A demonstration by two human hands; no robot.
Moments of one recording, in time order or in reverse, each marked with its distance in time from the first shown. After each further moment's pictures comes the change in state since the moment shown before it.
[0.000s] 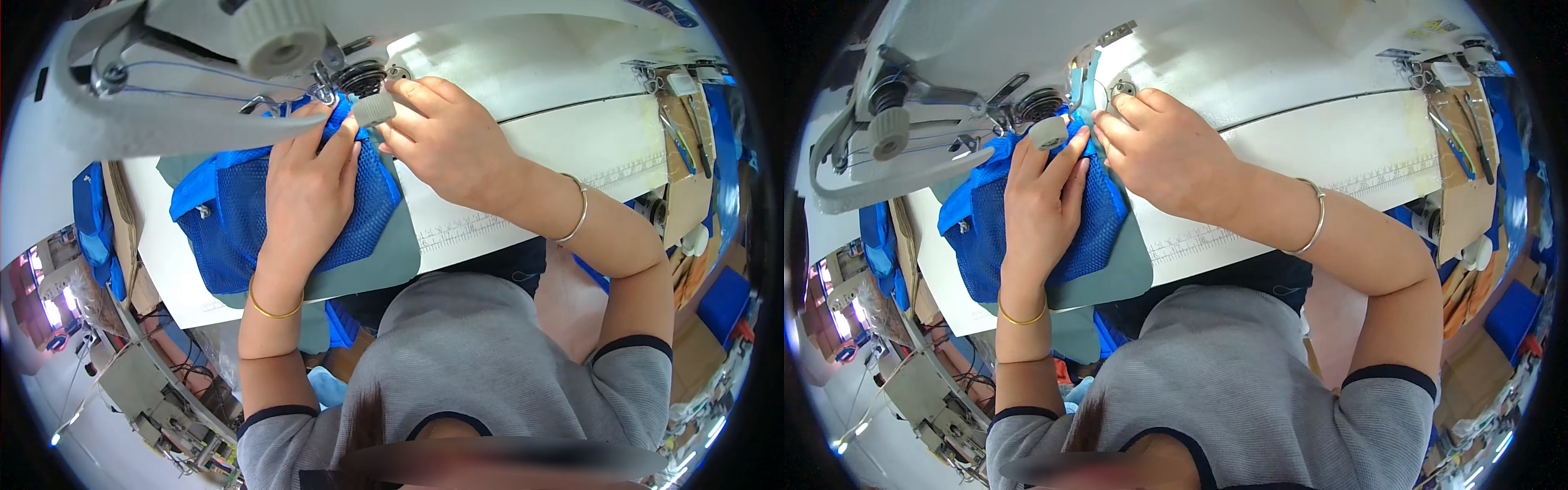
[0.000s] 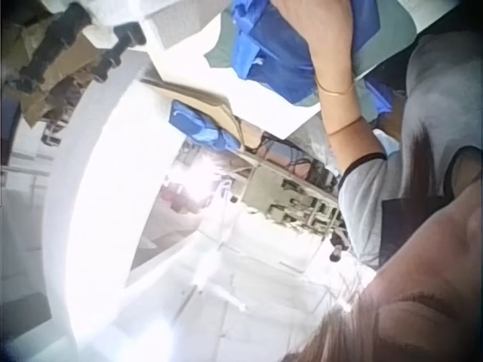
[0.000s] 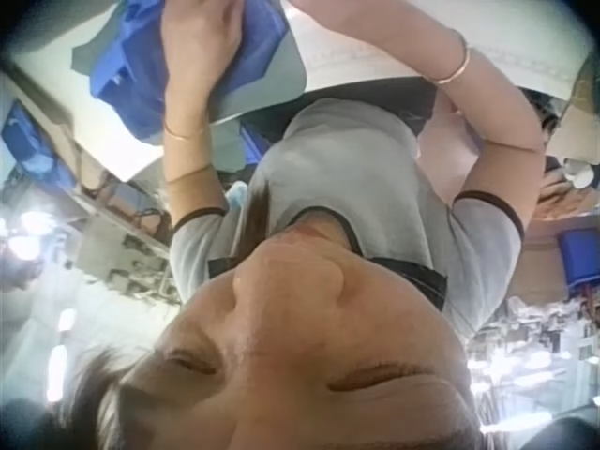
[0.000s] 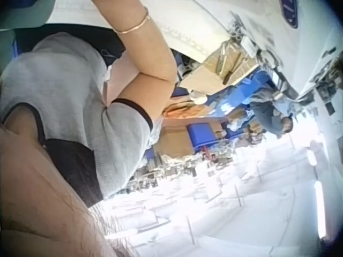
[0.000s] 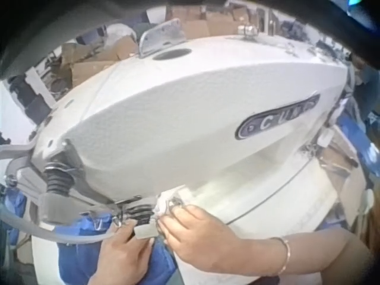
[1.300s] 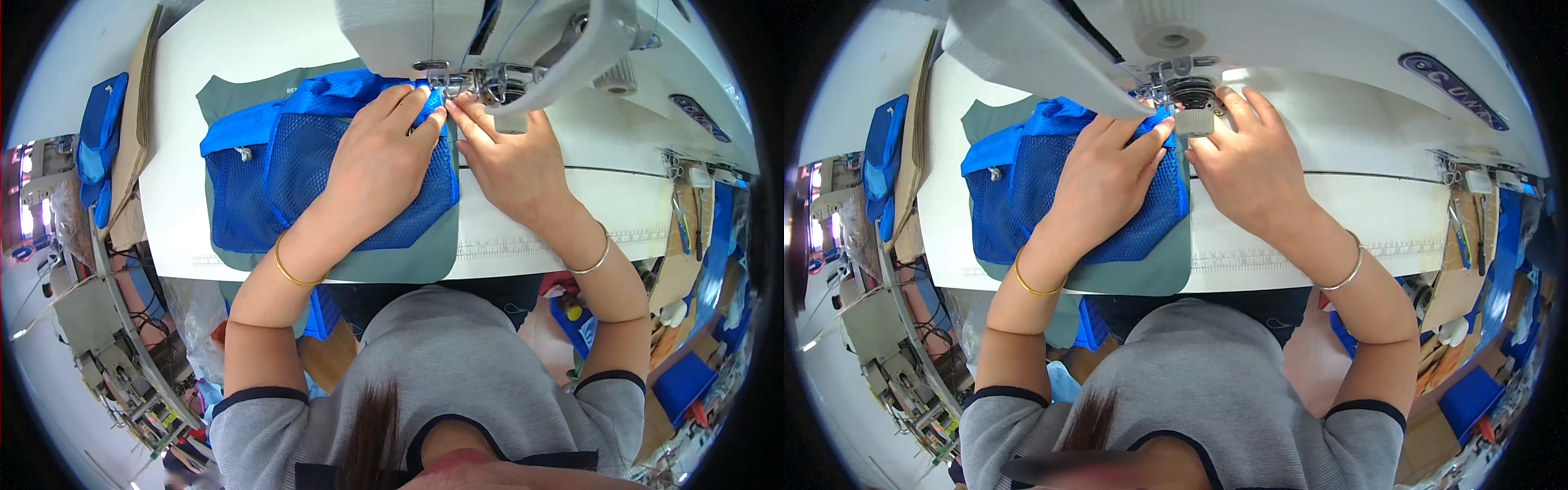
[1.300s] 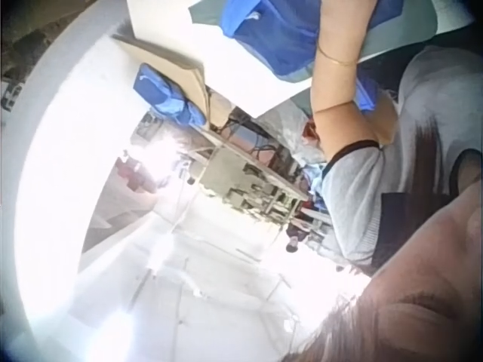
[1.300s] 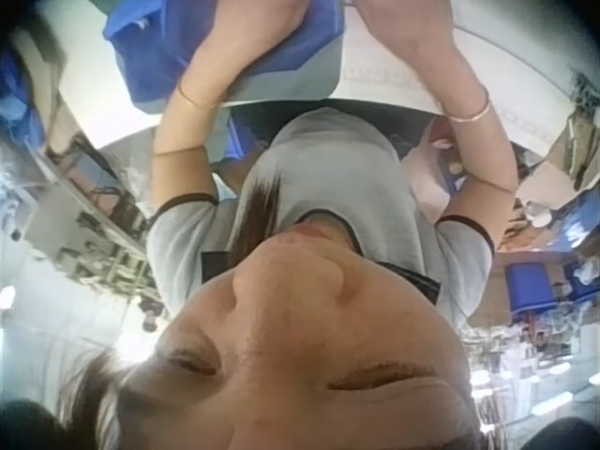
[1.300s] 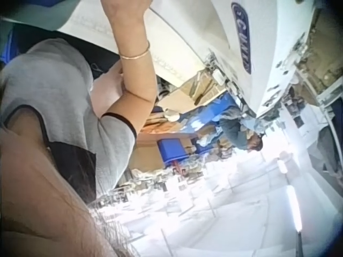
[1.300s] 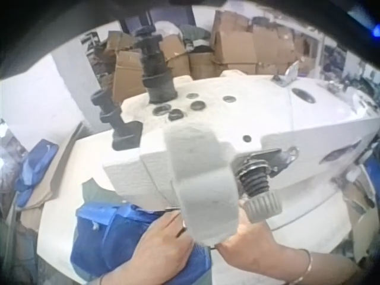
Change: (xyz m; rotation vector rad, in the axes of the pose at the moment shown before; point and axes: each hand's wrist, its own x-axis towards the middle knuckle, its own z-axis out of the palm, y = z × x) left_hand -0.001 -0.004 0.008 -0.052 0.137 0.038; right_hand 0.010 0.002 -0.001 0.018 -0.069 0.071
